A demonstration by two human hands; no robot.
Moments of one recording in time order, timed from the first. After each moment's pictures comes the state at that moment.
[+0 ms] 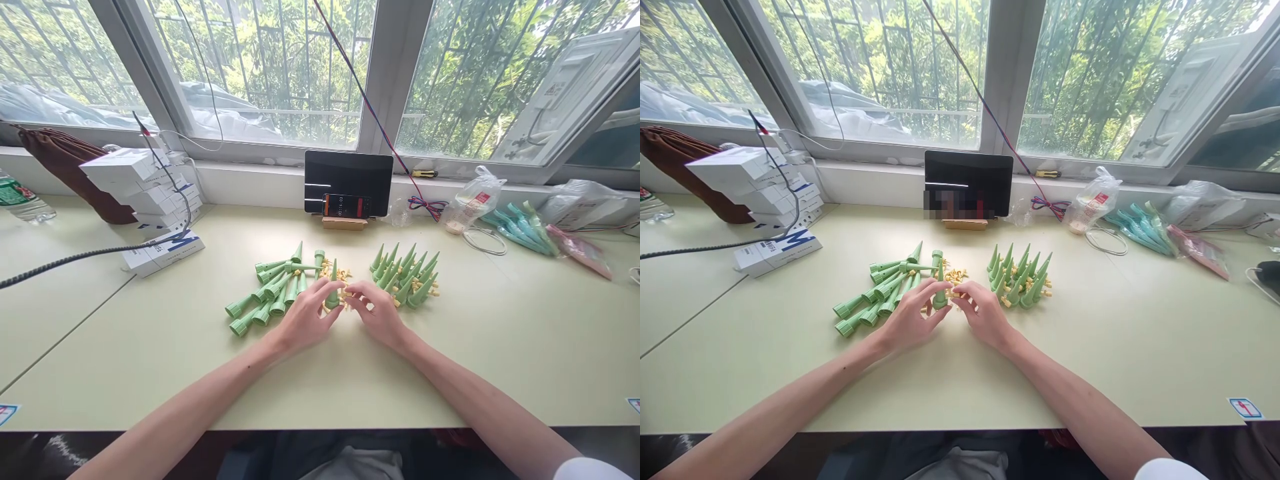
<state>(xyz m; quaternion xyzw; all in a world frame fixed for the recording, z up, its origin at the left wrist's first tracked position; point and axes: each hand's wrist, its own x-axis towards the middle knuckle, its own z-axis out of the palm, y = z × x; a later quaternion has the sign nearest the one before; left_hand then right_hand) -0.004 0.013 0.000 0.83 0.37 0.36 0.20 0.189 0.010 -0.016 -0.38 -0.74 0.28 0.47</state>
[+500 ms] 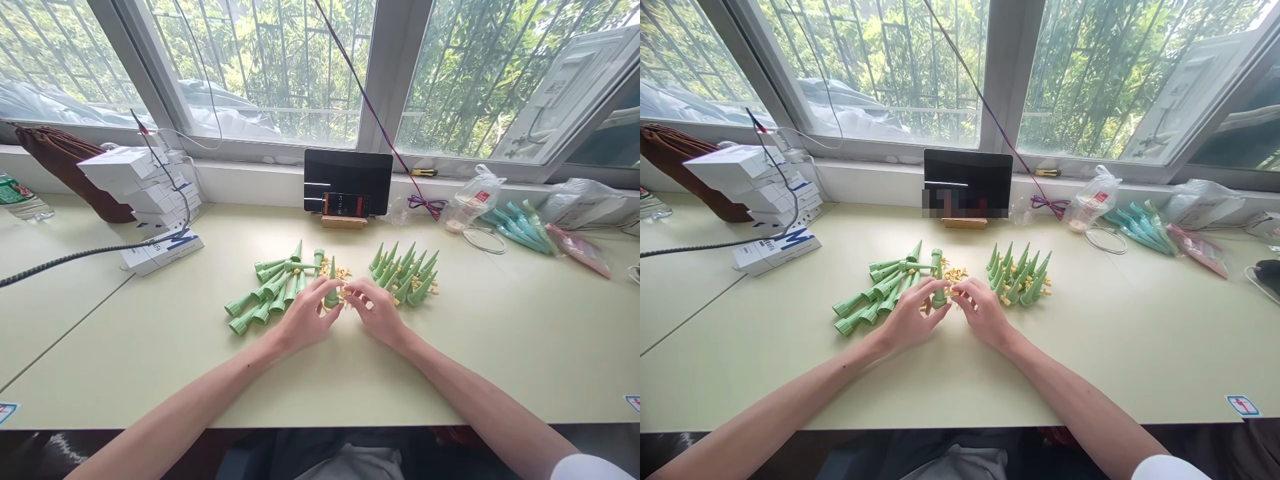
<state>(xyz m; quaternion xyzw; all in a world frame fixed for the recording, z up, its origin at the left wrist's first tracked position) -0.002 0.013 -0.003 0.83 0.37 0.38 0.19 0.189 0.010 -0.014 -0.37 -0.75 0.25 0.48</state>
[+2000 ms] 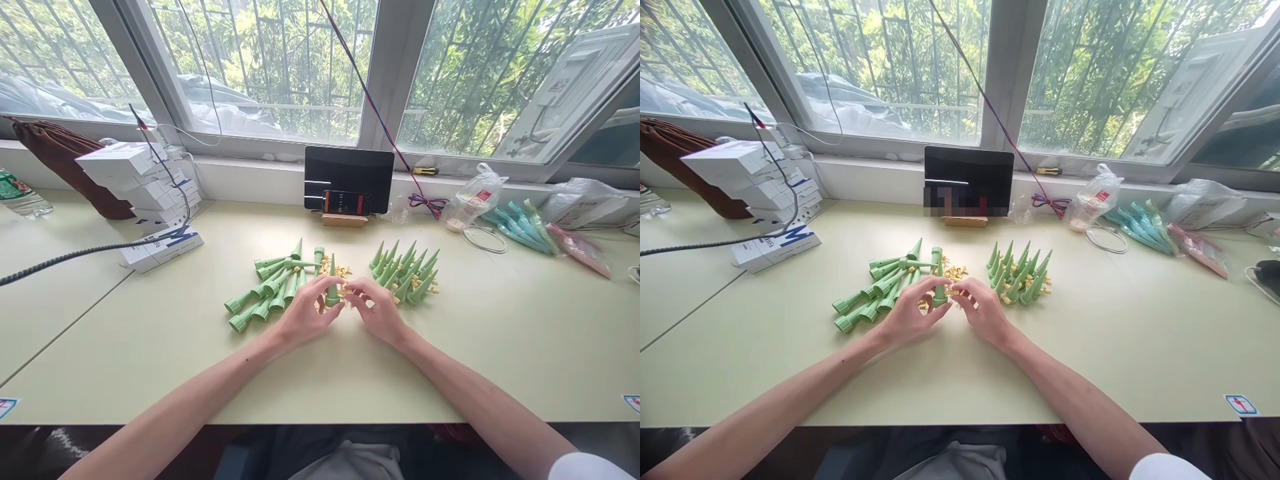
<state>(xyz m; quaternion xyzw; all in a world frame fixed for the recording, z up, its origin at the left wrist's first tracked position) -0.001 0.014 0.005 0.81 0.35 0.40 0.25 0.191 0.009 -0.016 -0.37 -0.75 0.27 0.48</state>
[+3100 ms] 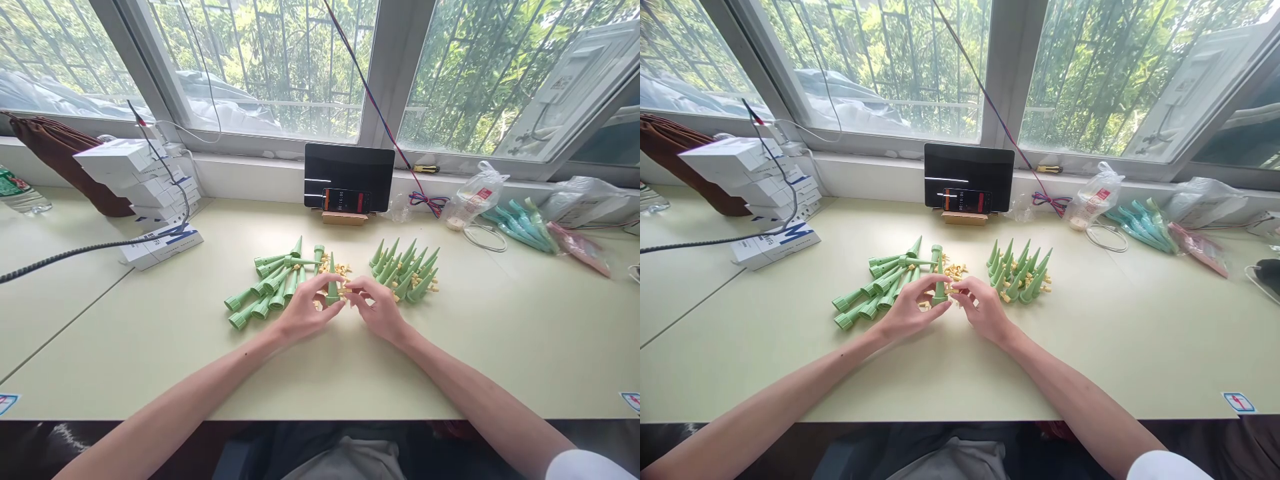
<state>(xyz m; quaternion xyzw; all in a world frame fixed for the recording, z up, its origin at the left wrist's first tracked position) -0.002 0.014 0.003 0.78 0.36 0.40 0.32 0.190 0.007 -0.015 -0.37 -0.73 0.29 0.49</state>
